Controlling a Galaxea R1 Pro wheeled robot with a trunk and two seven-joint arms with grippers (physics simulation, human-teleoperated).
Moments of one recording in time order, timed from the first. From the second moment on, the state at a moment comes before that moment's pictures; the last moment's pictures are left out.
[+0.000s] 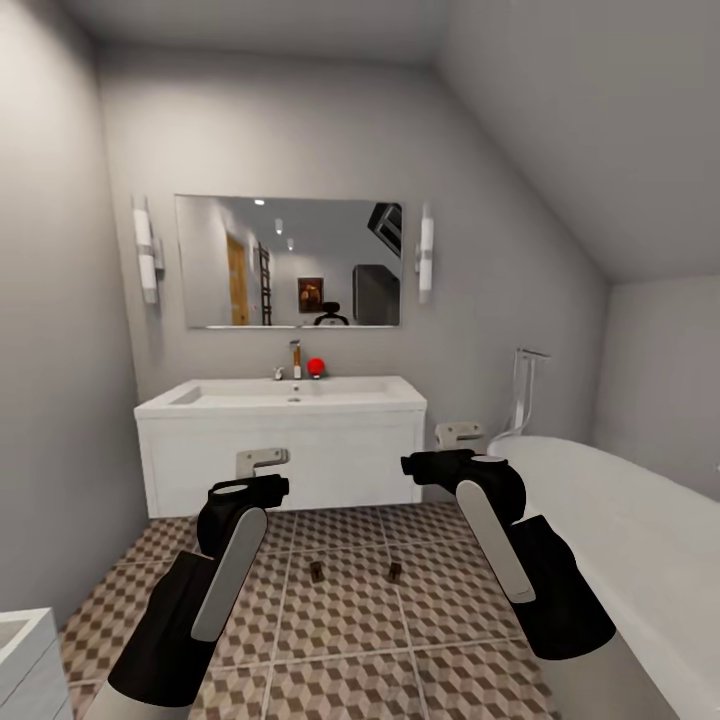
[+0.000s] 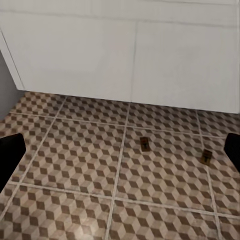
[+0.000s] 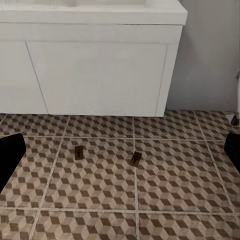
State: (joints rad) left arm -0.49 -0.09 -0.27 -1.59 0.48 0.94 0.84; right arm -0.61 0.01 0.34 -1.58 -0.51 1.03 -0.51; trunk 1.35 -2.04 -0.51
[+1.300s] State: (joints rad) left arm -0.49 -0.09 -0.27 -1.59 0.48 0.94 0.84; right arm -0.61 0.01 0.34 -1.58 -0.51 1.03 -0.51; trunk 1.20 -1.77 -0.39
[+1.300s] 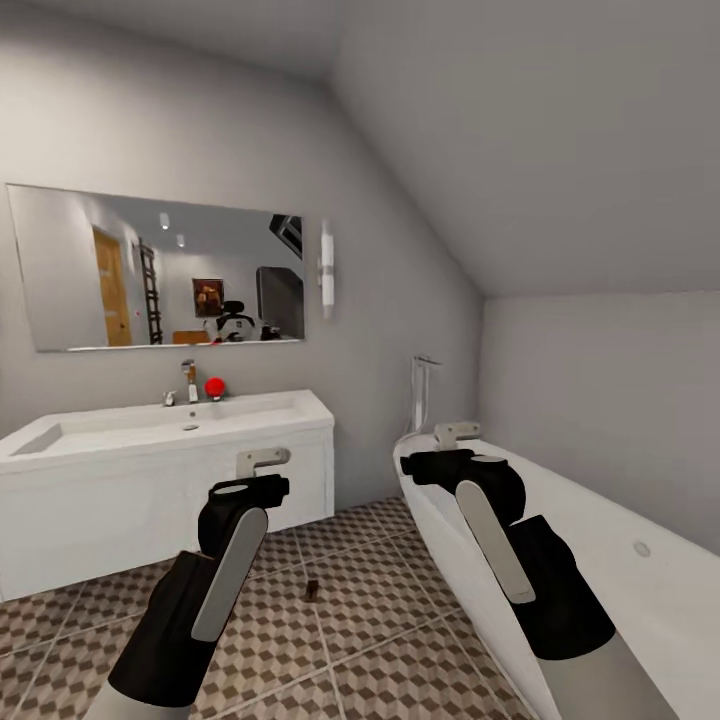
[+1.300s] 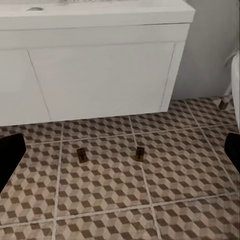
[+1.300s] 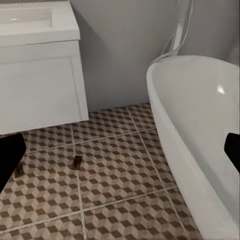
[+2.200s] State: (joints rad) left arm -0.49 -0.09 -0.27 -1.59 0.48 0.94 0.84; right arm -0.61 0.01 0.34 -1.58 -0.51 1.03 -0.51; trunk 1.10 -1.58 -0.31
